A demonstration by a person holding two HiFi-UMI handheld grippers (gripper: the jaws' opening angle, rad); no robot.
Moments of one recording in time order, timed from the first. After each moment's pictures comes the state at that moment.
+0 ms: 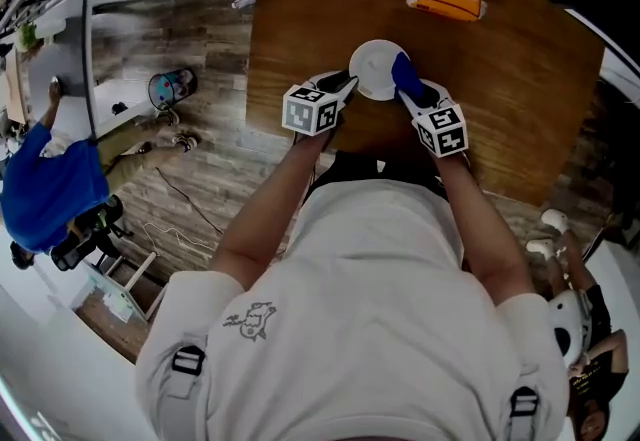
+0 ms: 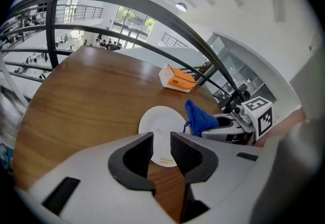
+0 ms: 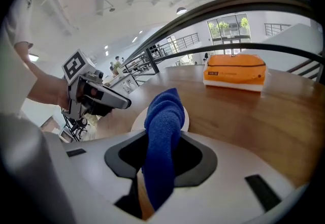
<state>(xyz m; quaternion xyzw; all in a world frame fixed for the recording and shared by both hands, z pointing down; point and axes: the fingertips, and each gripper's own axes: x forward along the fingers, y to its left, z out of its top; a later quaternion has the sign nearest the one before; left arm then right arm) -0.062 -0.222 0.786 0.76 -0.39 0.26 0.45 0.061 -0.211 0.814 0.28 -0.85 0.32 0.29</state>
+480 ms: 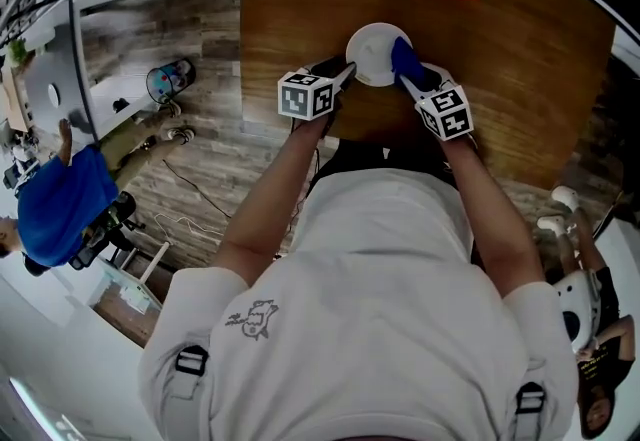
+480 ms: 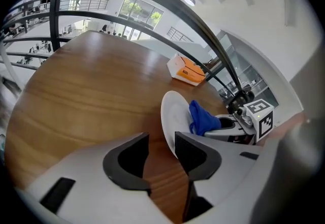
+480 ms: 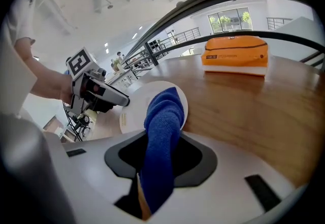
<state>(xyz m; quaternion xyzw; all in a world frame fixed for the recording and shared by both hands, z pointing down) -0.069 -0.223 0.821 0.73 -0.39 0.28 0.49 0.064 -0.208 0.847 0.26 -0.85 0.34 0.31</state>
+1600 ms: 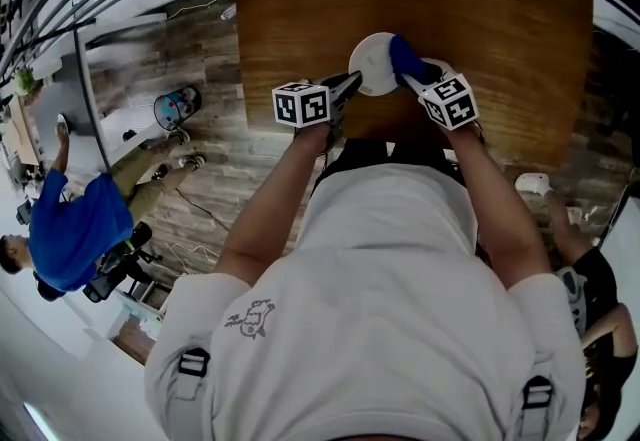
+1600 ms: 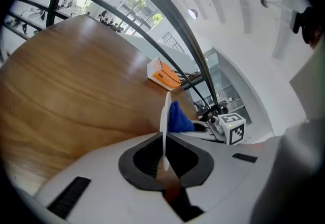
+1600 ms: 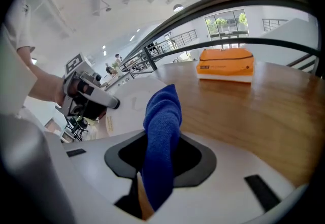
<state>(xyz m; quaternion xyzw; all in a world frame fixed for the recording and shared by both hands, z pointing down) -0.029 -0.201 0.779 0.75 -0.31 0.16 0.56 0.077 -0.203 0.825 0.28 -0.85 0.34 0.30</state>
